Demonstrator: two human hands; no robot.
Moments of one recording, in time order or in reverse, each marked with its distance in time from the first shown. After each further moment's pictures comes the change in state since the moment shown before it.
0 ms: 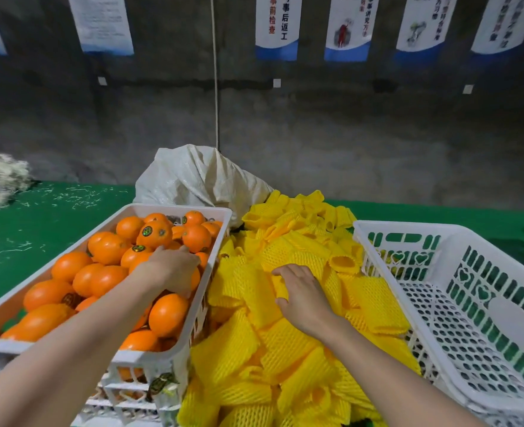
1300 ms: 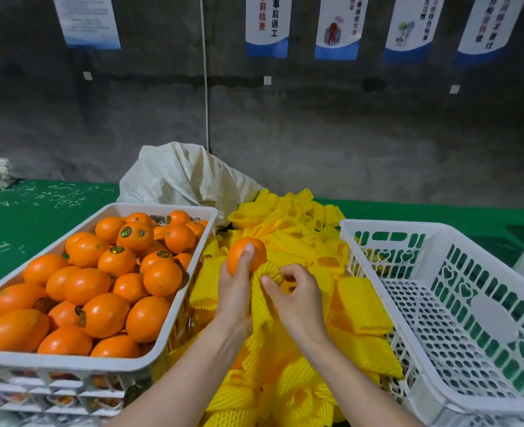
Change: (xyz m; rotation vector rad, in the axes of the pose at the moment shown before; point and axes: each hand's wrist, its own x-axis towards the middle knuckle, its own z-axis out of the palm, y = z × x) left_hand -0.056 0.152 0.037 -1.986 0.153 -0.134; right_hand -0.027 -0.026 -0.022 0.713 0.428 0.295
